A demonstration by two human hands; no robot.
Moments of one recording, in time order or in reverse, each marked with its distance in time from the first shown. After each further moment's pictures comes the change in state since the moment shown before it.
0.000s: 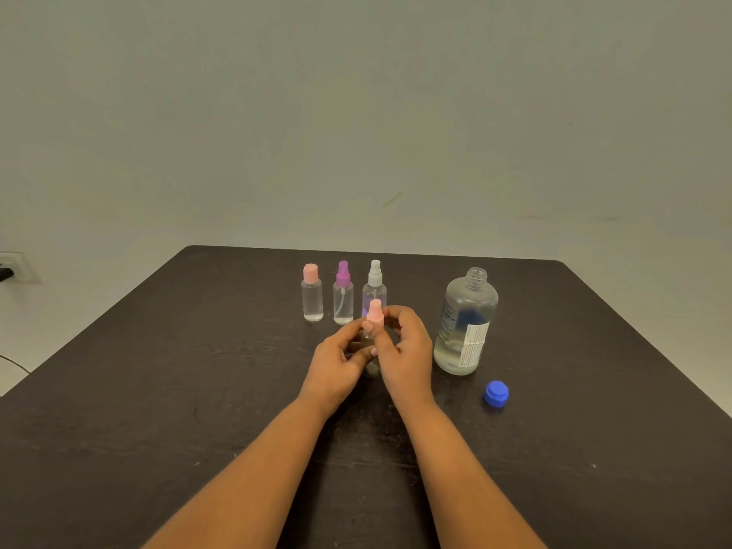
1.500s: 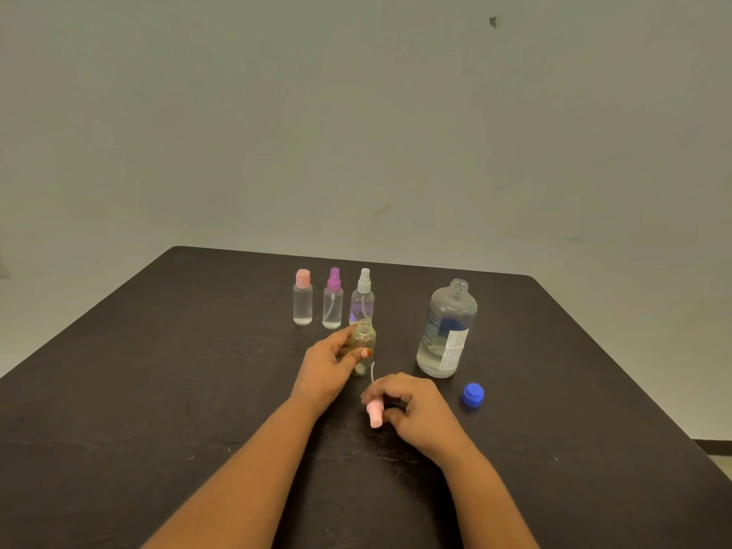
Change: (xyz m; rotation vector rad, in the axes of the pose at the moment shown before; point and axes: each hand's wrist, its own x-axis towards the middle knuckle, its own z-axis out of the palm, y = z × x) left_hand -0.002 -0.002 -0.001 0.023 0.020 -0.047; right_hand -0.041 -0.013 -0.067 -0.324 -0.626 0.071
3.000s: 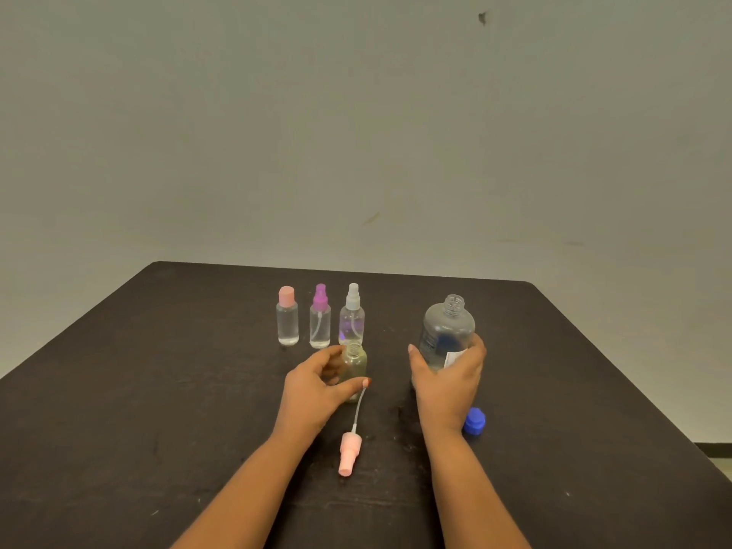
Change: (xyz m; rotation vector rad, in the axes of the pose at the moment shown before) left_hand 0.004 0.006 0.003 0.065 0.099 -0.065; right_hand 0.059 0.035 -0.010 0.100 1.055 0.324
